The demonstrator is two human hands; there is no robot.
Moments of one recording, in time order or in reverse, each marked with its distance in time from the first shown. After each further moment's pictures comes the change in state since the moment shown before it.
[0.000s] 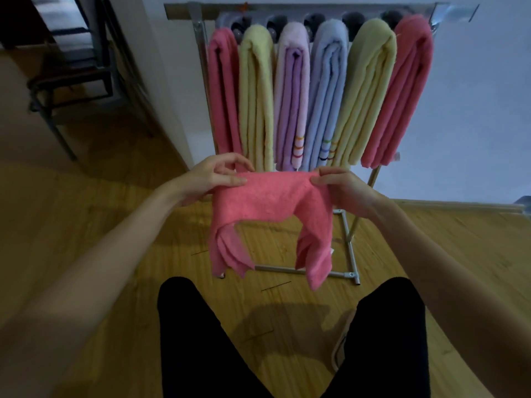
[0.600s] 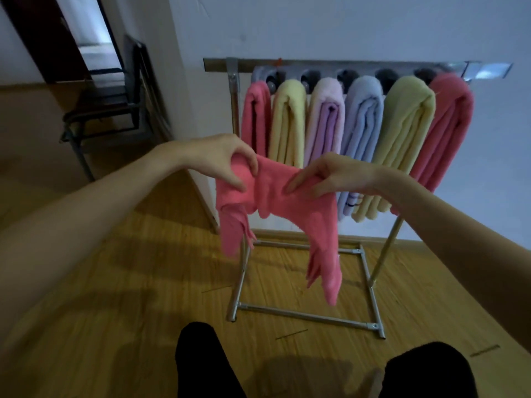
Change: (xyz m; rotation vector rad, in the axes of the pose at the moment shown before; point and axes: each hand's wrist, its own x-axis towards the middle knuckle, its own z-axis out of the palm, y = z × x) left_hand 0.044 0.064 -0.114 0.884 -0.075 0.054; right_hand 0.081 -0.116 0.035 -0.821 -0.259 -0.143
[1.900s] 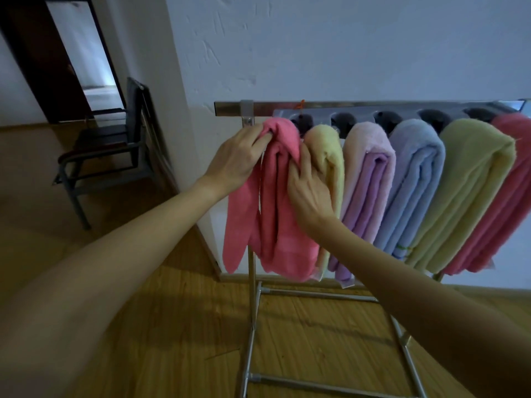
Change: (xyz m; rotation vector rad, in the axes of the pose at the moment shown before) left_hand 0.132 -0.132 -0.013 0.596 0.959 0.246; right_hand 0.195 0.035 0.011 -0.860 0.931 0.082
